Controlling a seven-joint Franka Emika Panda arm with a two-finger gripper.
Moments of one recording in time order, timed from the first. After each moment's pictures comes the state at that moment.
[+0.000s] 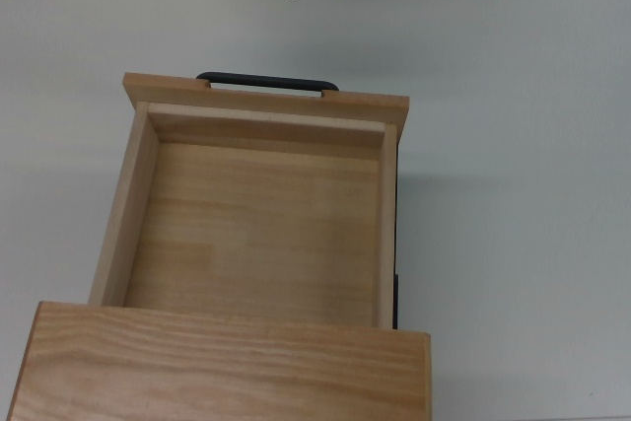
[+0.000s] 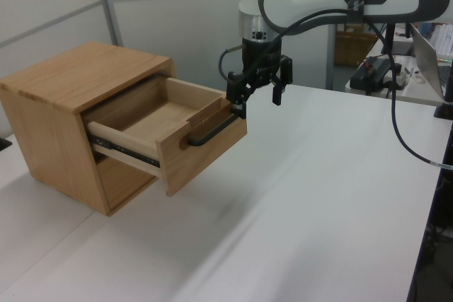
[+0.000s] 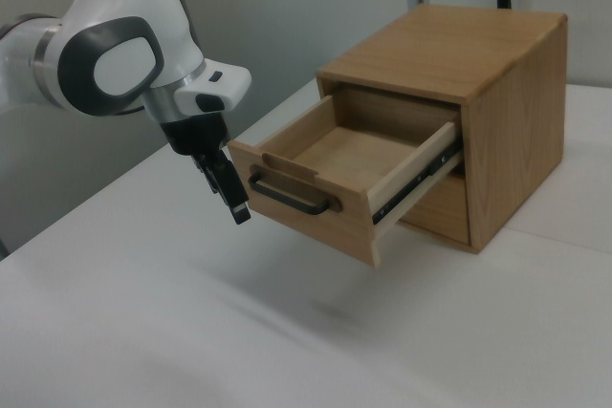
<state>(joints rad) 0.07 -0.08 0.00 -1.69 -0.02 1.70 0.41</state>
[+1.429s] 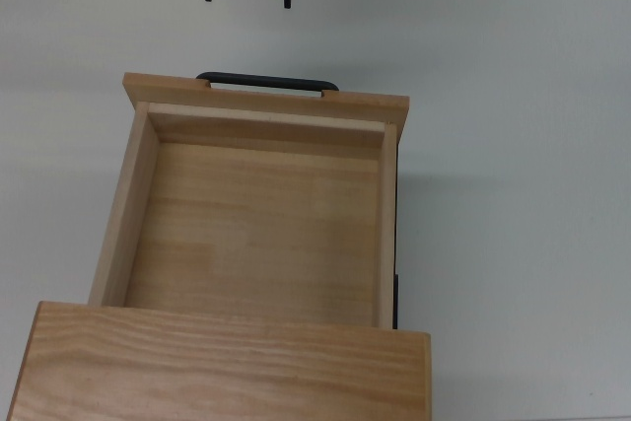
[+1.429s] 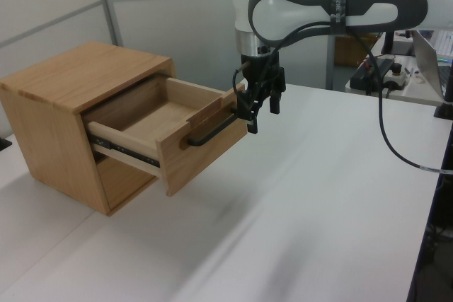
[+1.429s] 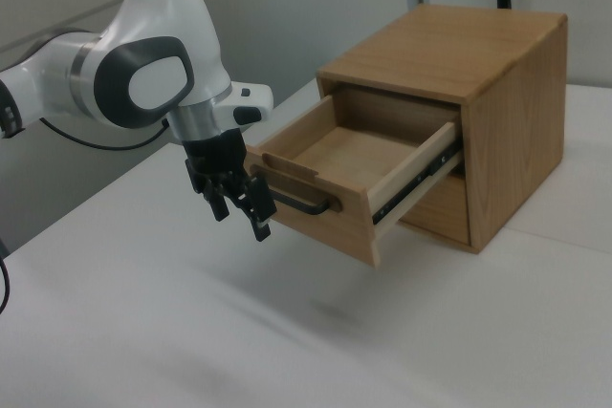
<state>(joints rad) 0.05 -0.02 0.00 -1.68 -0.02 1.66 0.09</state>
